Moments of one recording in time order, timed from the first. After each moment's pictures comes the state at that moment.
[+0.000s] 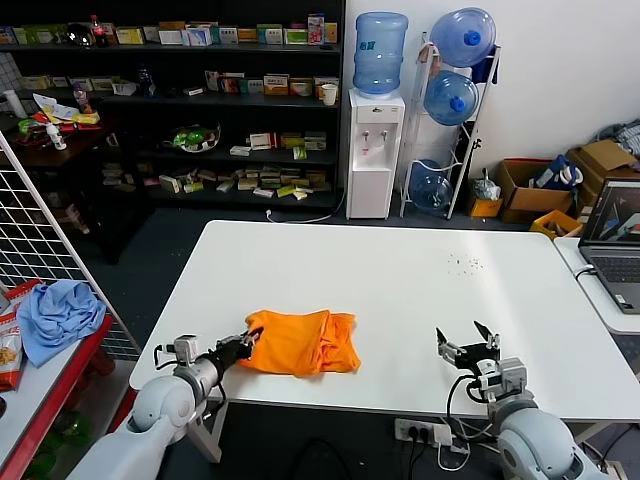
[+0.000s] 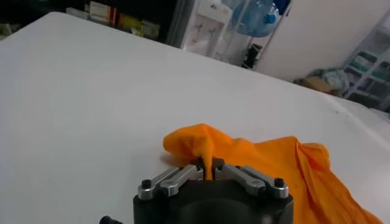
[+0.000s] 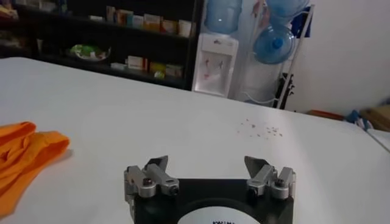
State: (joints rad) left arm 1.05 -1.01 -0.18 -1.61 -0.88 0.37 0.00; right arm -1.30 0.87 0.31 1.86 0.56 -0.27 0.26
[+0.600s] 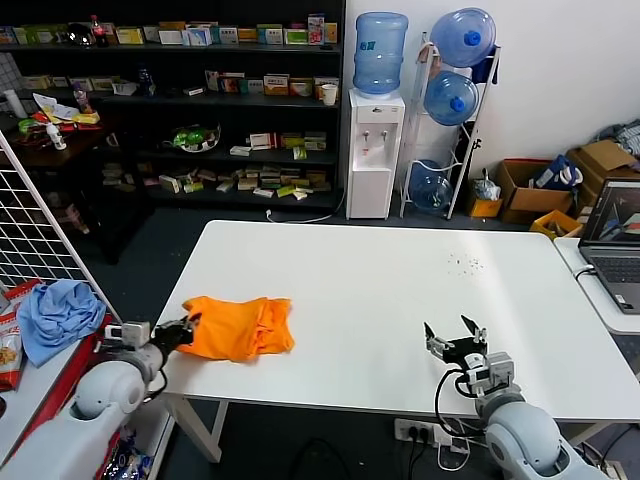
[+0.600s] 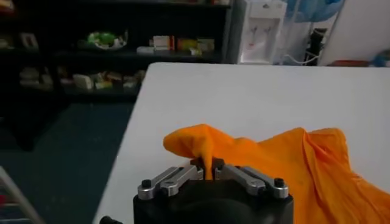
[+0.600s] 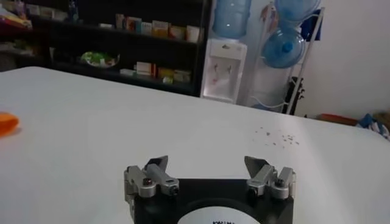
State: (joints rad) left arm 1.06 -0.83 -0.31 -1.60 -0.74 0.40 -0.08; right arm -1.25 0.89 0.26 1.86 0.57 -0.28 0.26
